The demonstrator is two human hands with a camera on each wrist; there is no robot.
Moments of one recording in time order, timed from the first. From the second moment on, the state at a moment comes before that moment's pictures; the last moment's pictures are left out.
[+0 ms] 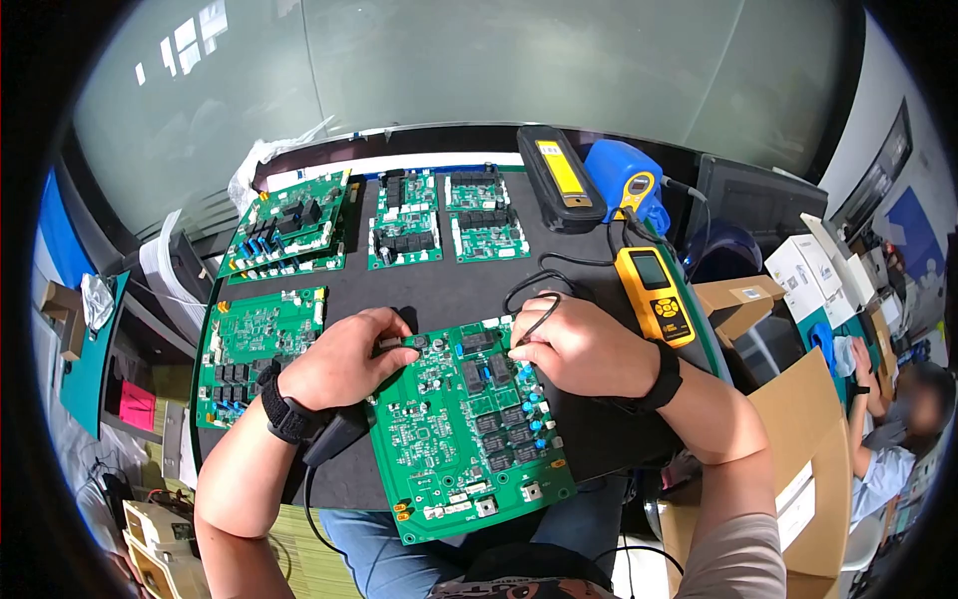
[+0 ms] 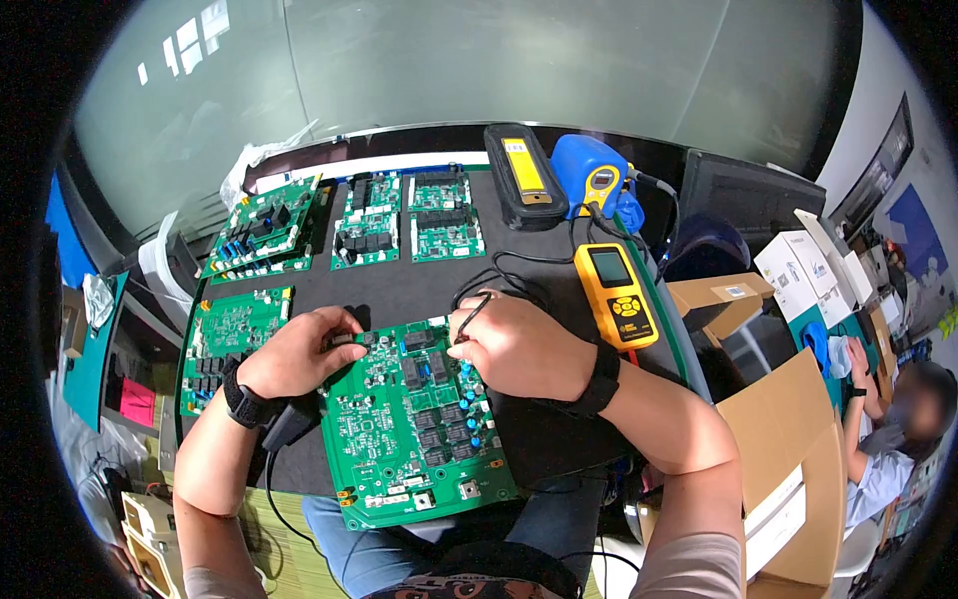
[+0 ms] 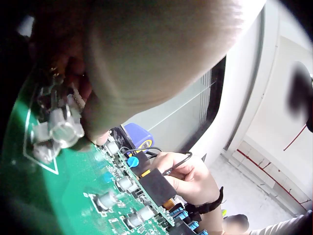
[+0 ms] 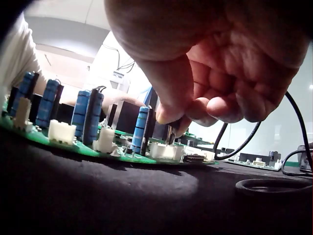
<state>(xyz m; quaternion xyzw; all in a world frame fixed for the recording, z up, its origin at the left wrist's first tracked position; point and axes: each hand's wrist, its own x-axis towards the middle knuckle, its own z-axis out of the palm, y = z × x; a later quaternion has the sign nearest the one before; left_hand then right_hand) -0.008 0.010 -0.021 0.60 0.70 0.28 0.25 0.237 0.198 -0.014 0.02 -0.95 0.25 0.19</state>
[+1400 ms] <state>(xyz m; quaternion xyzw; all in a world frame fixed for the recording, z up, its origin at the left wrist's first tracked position) -0.006 0.011 -0.020 0.61 0.70 0.28 0.25 0.239 0.196 -0.009 -0.02 -0.95 0.29 0.13</state>
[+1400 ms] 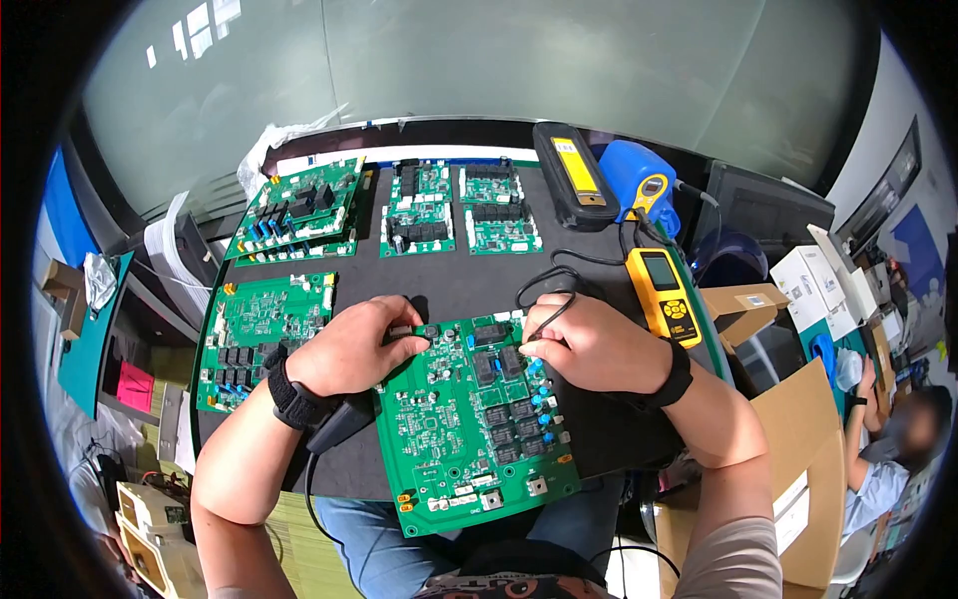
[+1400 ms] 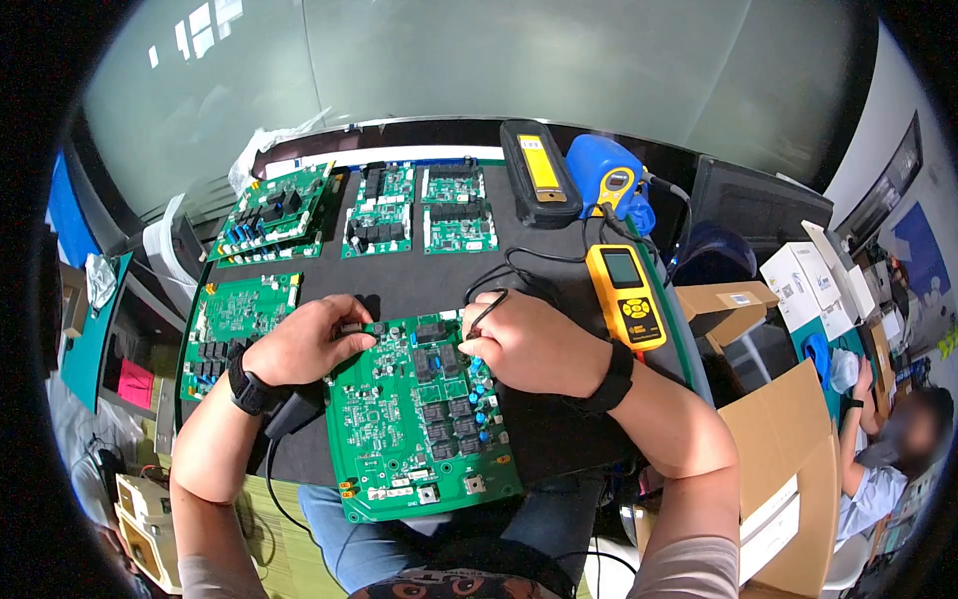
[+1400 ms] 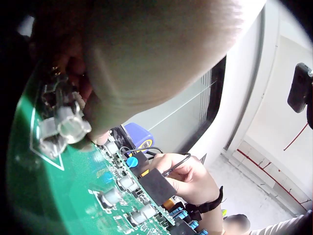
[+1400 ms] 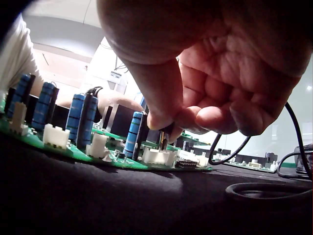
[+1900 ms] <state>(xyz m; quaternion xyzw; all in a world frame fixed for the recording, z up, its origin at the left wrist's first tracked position) -0.006 0.011 -0.016 0.60 0.70 0.30 0.26 0.238 0.196 -0.009 -0.02 -0.95 0.29 0.13</state>
